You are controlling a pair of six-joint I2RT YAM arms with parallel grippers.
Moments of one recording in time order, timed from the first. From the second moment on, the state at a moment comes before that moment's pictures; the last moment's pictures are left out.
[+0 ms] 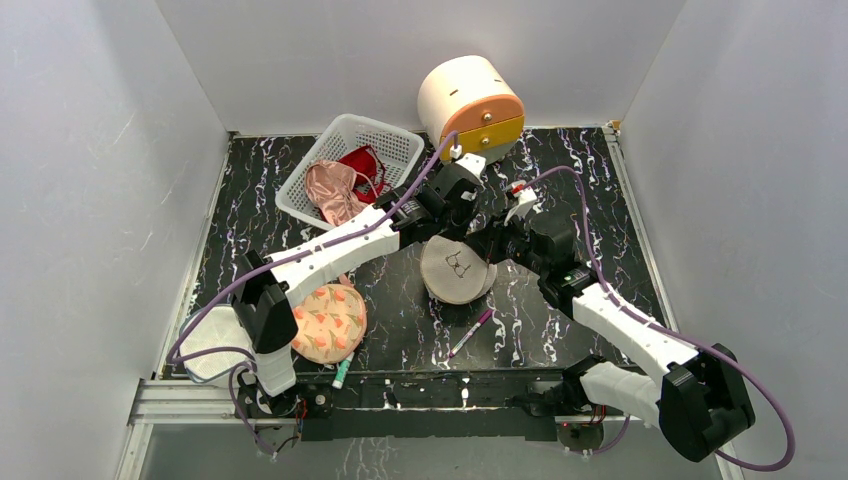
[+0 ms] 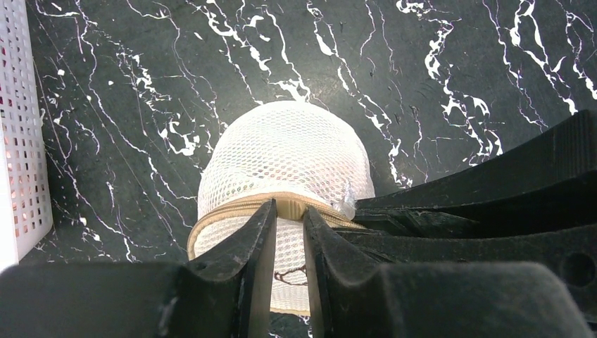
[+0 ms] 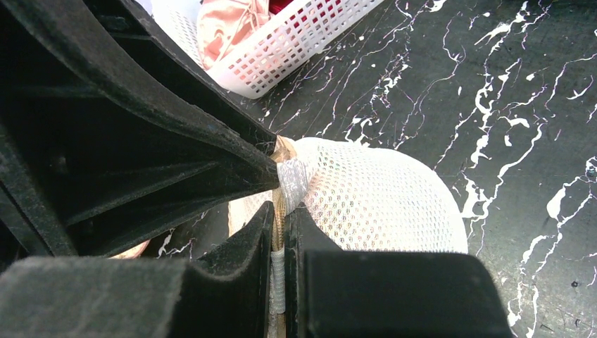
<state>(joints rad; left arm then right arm) -0.95 1.80 1.69 -0.70 -0.26 -0.37 0.47 1.06 0.59 0.21 -0.29 0.37</state>
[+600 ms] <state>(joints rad) -0.95 1.80 1.69 -0.73 -0.32 -0.38 0.47 1.06 0.59 0.21 -0.30 0.37</state>
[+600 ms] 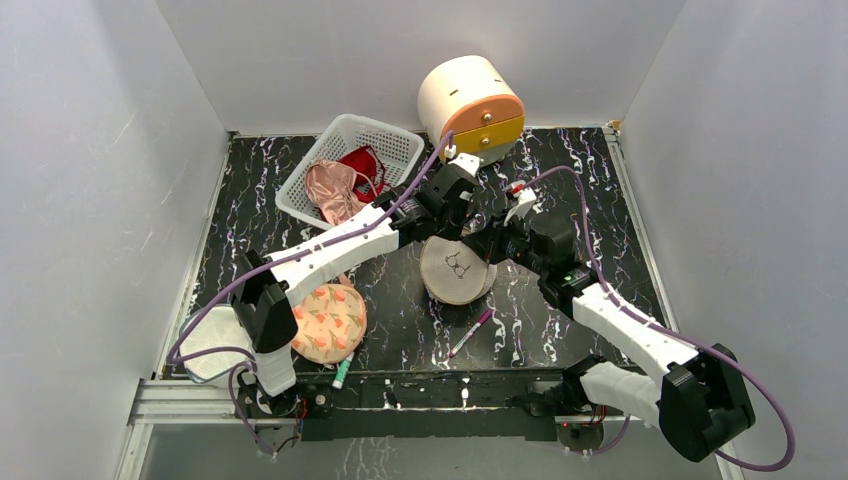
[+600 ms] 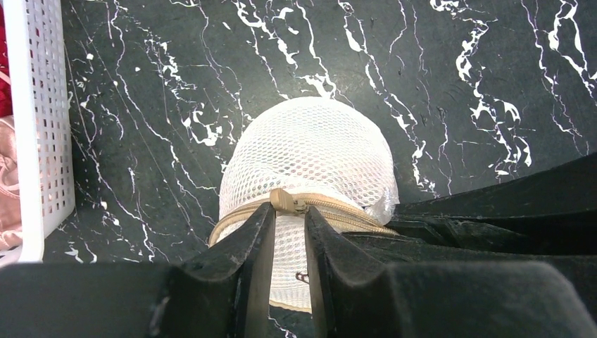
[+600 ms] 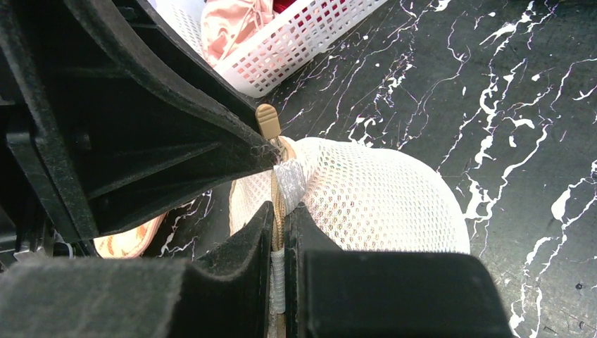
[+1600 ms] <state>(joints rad) -0.95 1.68 1.59 -0.69 -0.43 -0.45 0.47 1.02 0.60 0.21 -0.24 0.44</state>
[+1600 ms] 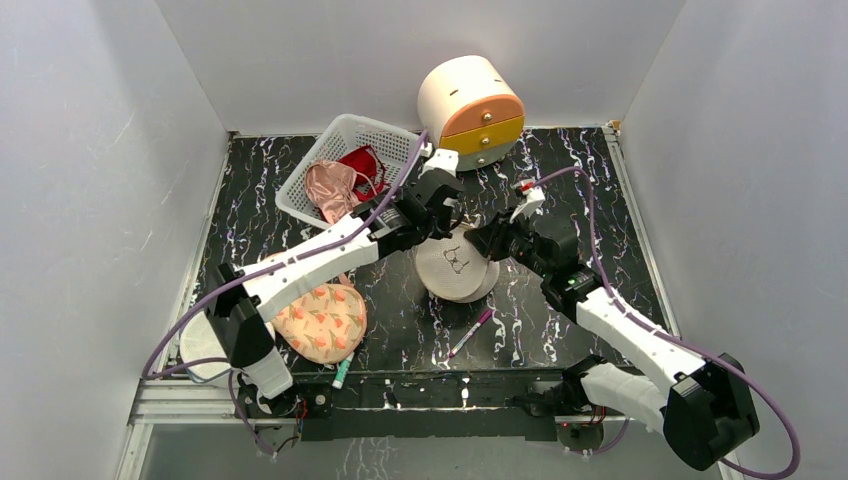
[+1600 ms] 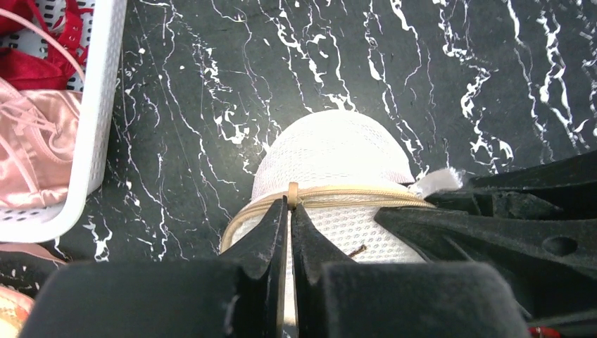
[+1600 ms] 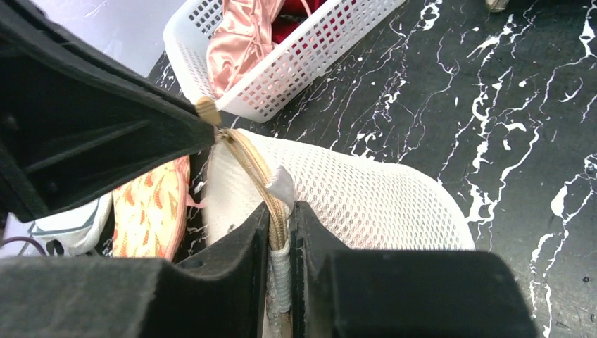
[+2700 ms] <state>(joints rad) -0.95 1.59 1.53 -0.66 -0.38 -0.50 0.47 1.24 0.93 -0.13 -0.42 0.20</state>
